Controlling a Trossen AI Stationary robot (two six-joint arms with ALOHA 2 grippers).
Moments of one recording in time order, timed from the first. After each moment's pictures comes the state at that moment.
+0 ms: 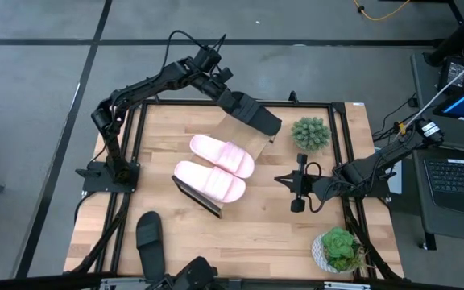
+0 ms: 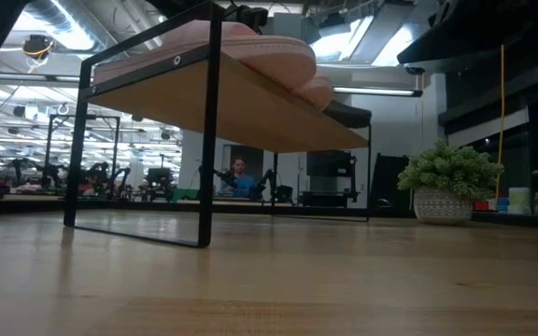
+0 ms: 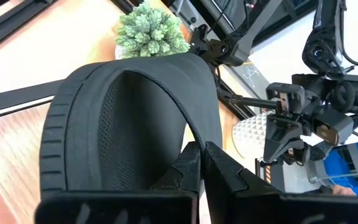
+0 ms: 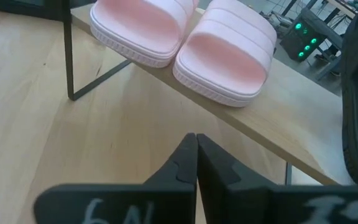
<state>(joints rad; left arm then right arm) 0.68 1.82 1.71 -0.62 0.80 -0.31 0.50 1.06 0.63 -0.12 0.68 0.02</state>
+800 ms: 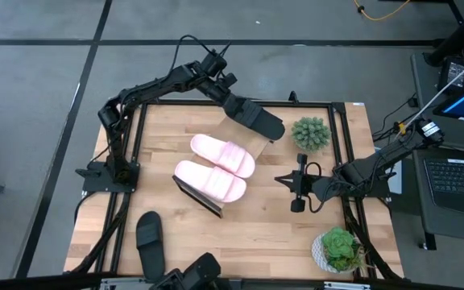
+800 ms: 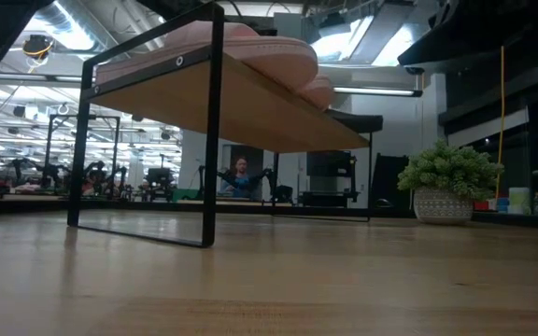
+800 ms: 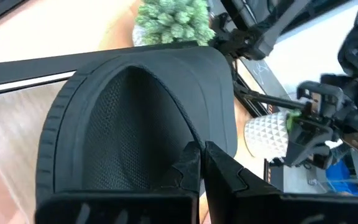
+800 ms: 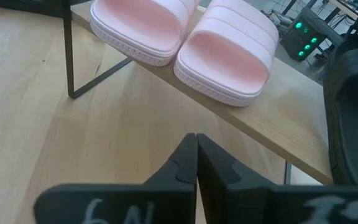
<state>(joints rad) 0.67 1.88 1.71 -0.62 0.76 -0.34 0.50 1.06 0.63 -0.13 0.68 0.02</state>
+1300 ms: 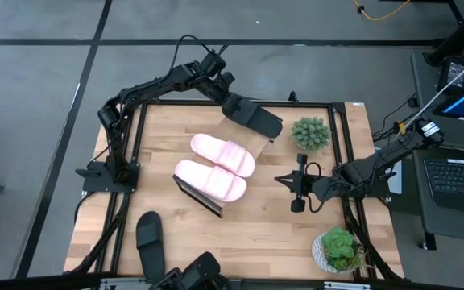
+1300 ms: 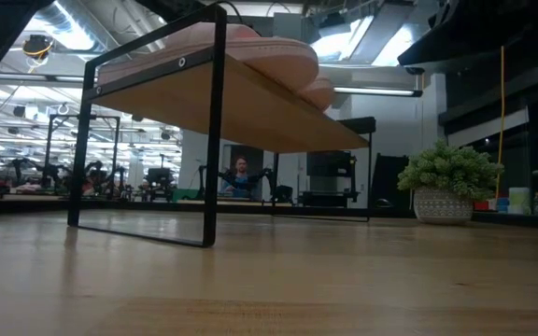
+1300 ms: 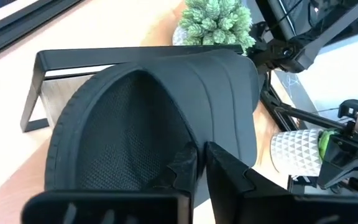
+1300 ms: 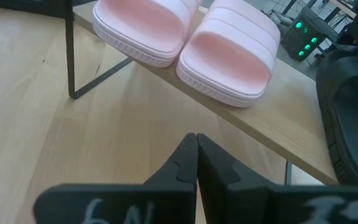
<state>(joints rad) 0.68 1.89 1.71 -0.66 0.63 -0.38 0.50 1.06 0.63 -0.13 0.68 0.02</state>
